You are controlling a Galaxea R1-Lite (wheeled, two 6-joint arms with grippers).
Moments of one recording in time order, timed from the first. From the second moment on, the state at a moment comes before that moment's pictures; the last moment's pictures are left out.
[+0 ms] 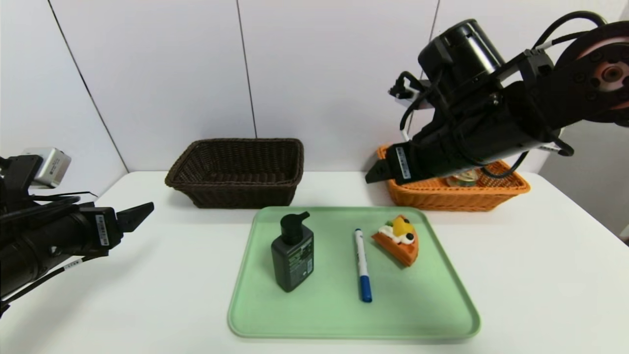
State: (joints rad) left arm -0.01 1.30 -0.48 -0.56 0.01 -0.04; right arm 0.61 1.83 -1.75 0.70 -0.19 0.21
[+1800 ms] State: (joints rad) left arm -0.01 1.25 -0.47 -0.56 0.01 -0.04; right arm 0.54 1.95 -1.38 0.46 -0.18 0.37
